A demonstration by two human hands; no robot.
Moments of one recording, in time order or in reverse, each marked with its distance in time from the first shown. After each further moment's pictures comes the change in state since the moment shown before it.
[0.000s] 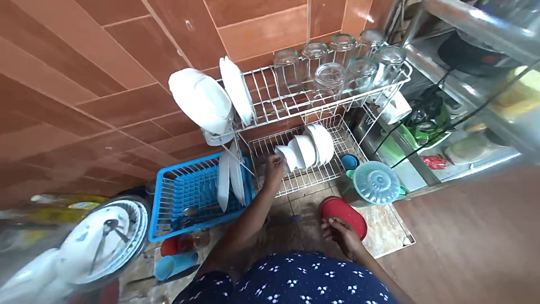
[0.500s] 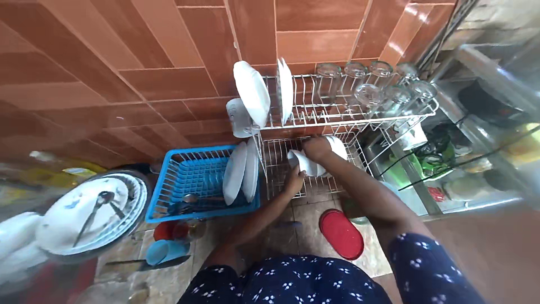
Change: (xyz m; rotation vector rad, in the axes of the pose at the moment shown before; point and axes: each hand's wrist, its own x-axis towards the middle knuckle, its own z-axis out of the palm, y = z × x) left_hand 0.010 -0.022 0.015 0.301 -0.194 0.058; right_hand 0.170 -0.233 0.187 -2.079 -0.087 -0.587
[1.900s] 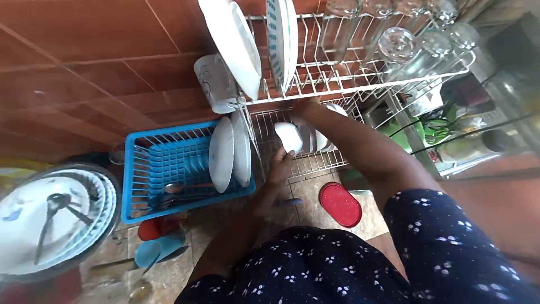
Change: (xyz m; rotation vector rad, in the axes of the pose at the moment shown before) left_hand -0.044 -0.027 -0.032 -0.540 0.023 0.126; right_hand 0.066 -0.030 -0.020 -0.097 -0.402 0.267
